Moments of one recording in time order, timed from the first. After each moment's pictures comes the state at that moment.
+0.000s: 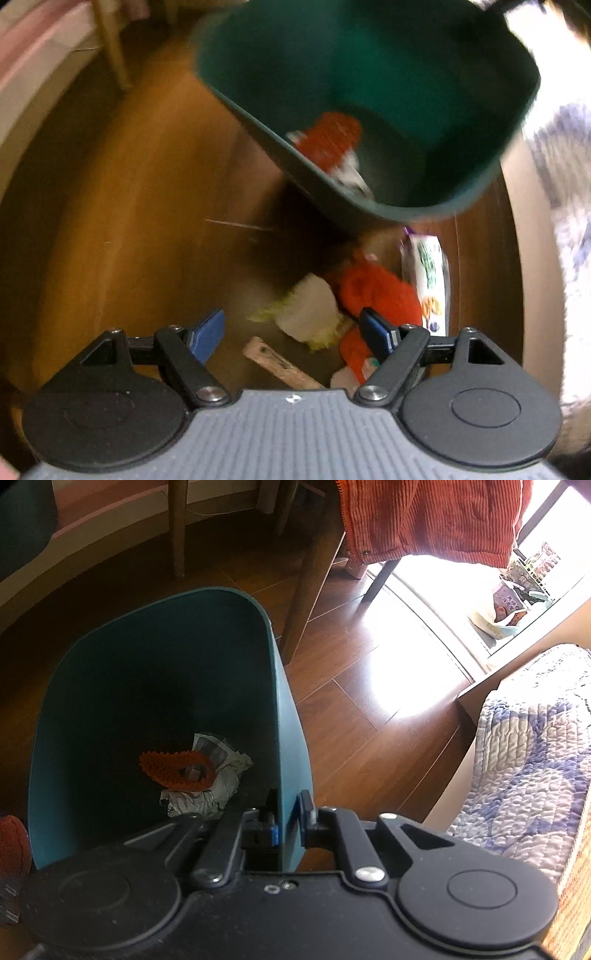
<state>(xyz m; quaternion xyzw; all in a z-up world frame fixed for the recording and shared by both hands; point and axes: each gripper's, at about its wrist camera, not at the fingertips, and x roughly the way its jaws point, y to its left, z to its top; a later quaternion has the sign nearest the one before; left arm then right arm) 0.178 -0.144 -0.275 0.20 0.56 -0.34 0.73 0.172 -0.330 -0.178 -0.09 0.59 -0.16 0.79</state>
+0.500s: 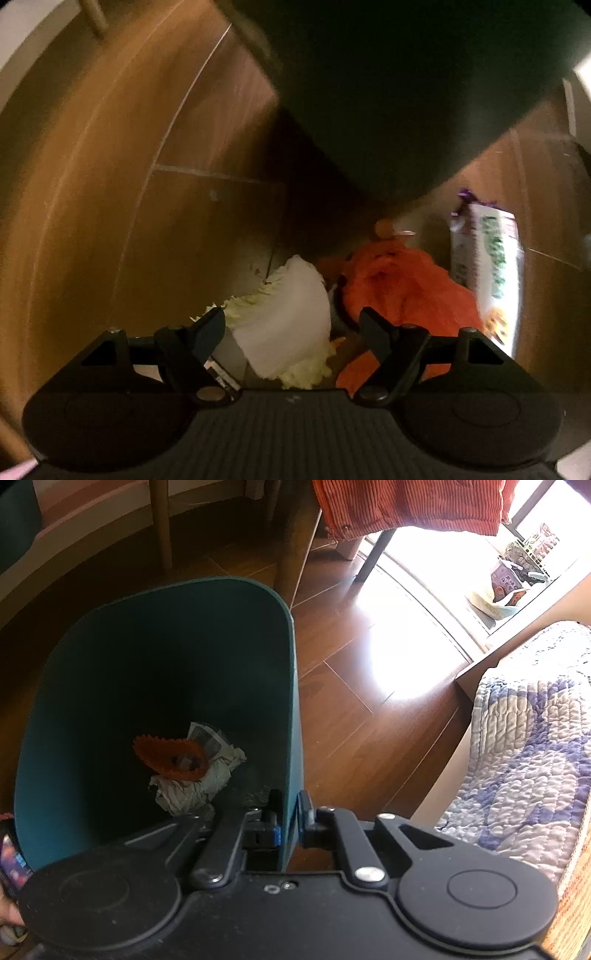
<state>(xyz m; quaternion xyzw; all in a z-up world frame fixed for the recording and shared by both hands) 0.175 -0.206 -0.424 0.22 0.61 -0.26 0.72 0.167 -0.349 -0.181 -0.07 0.61 -0.16 0.78</state>
